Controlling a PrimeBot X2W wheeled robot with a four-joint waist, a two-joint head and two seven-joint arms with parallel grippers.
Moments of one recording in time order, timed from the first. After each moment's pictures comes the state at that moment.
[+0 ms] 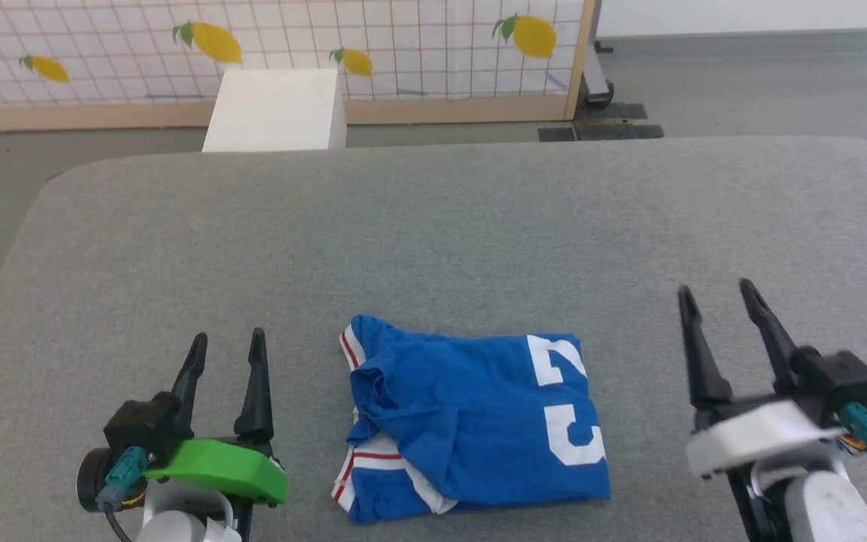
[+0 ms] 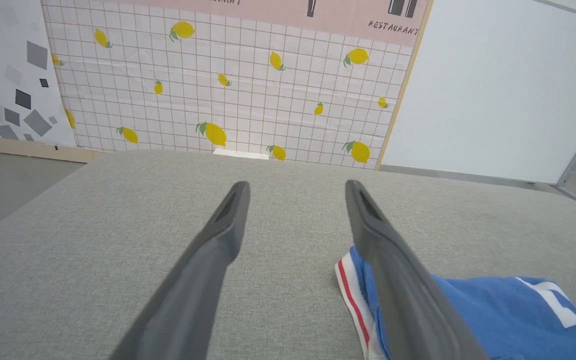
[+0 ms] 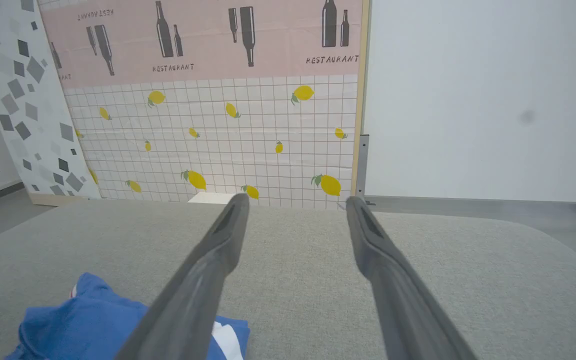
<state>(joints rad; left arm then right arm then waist) -0.07 0.06 0.02 0.17 -0.20 -0.12 -0.26 -0.09 -0.05 -0.01 0.11 0.09 0.13 -0.19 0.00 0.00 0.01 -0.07</state>
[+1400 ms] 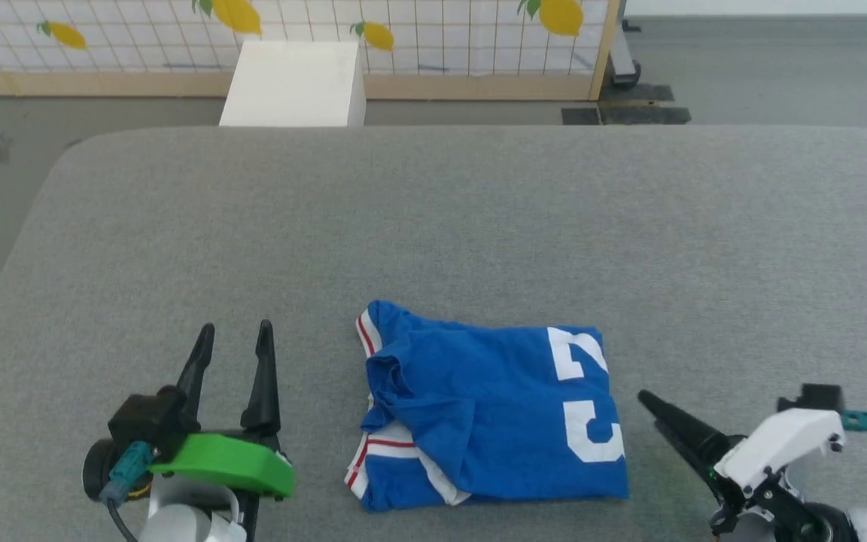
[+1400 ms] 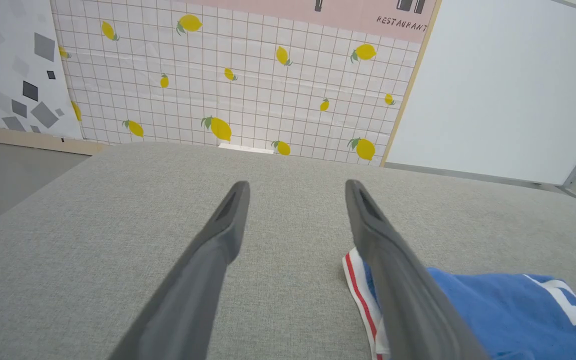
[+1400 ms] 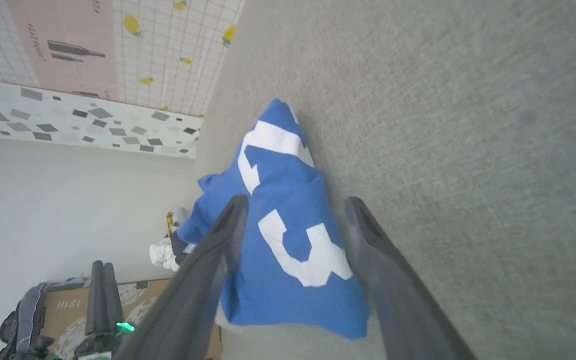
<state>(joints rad) -0.07 0.05 0.00 0.15 -0.21 -0.12 -0.26 -0.12 -0.05 -0.15 0.38 1.07 0.13 0.57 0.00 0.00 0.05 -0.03</state>
